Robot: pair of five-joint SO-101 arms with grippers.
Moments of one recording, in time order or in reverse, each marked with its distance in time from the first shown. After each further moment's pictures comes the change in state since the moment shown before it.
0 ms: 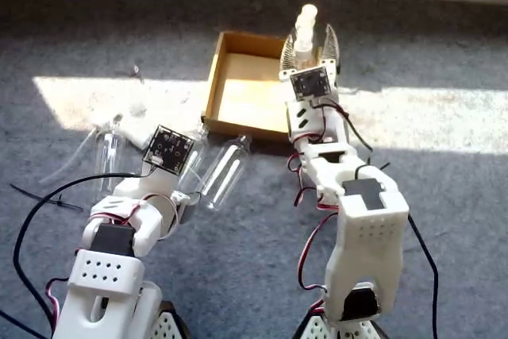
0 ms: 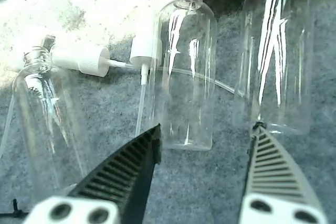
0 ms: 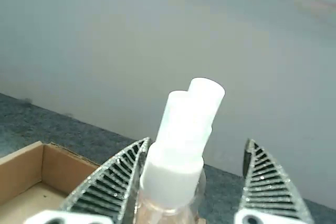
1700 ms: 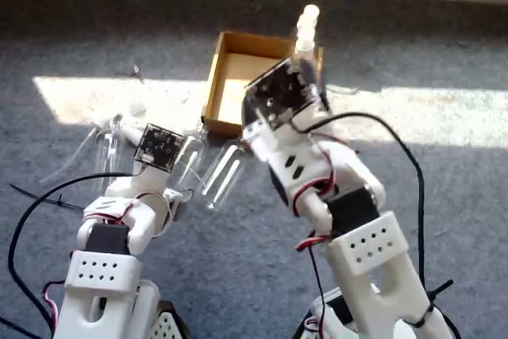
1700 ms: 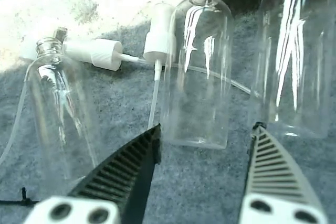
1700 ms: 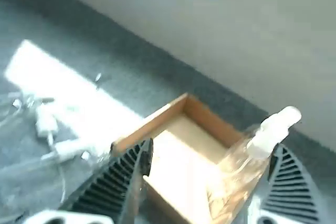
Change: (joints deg) left arm -4.6 0.0 -0.1 0.0 0.0; right arm -18.9 -77.4 12.0 98.2 1.5
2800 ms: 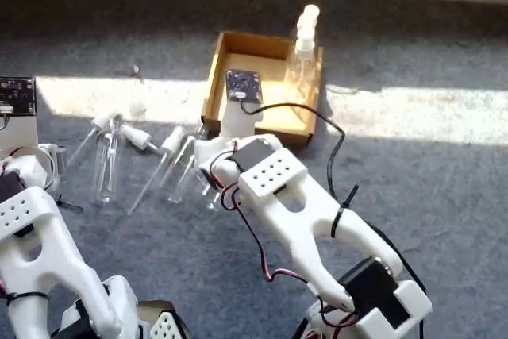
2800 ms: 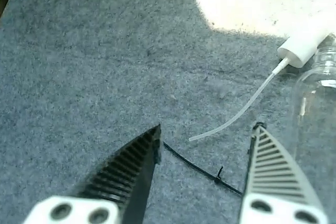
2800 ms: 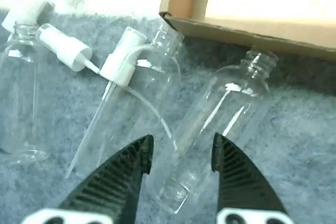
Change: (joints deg) left arm -38.5 32.4 -30.9 -6.7 -12.4; right arm -10.3 41.7 -14.8 5.6 -54.6
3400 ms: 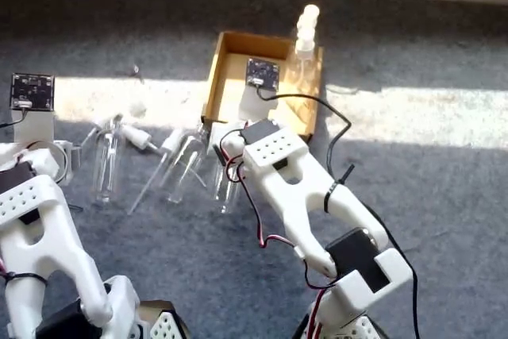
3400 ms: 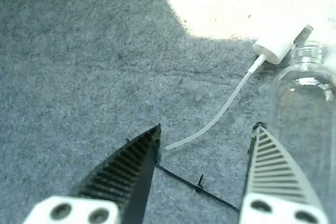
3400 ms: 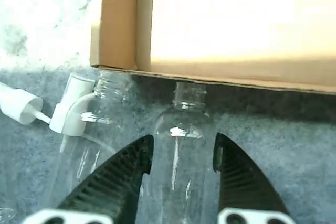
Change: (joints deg) left arm 3.8 6.0 0.0 -2.9 0.0; right arm 5.4 11.8 -6.9 -1.1 -0.5
